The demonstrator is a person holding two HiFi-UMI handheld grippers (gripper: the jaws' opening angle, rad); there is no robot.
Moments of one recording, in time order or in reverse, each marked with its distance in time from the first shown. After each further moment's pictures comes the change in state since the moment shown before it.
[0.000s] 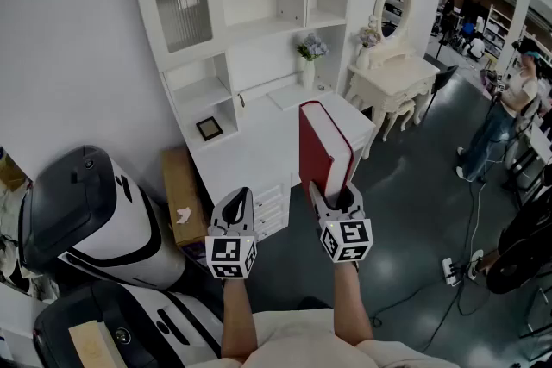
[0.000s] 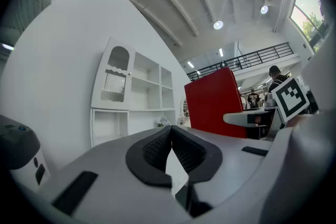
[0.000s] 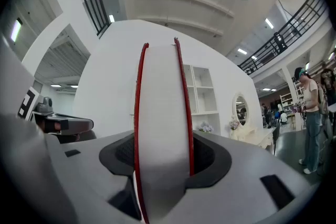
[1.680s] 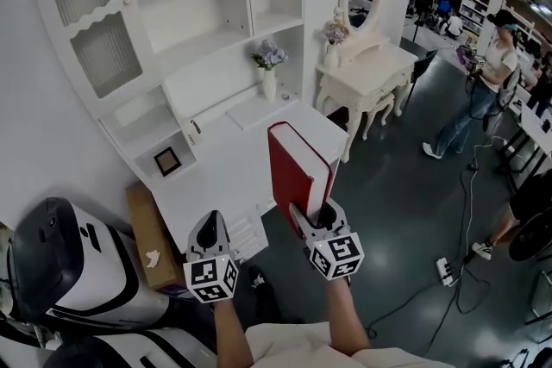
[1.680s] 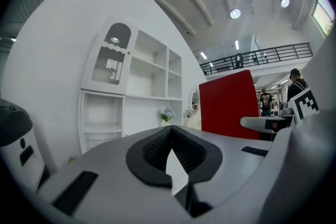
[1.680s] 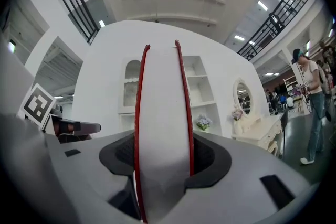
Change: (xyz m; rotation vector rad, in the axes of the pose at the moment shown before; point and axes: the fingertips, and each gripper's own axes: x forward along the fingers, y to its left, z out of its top) left arm 0.166 -0.035 -0.033 -0.113 0.126 0.111; right arm 0.077 -0.155 -0.034 0.104 0.037 0.073
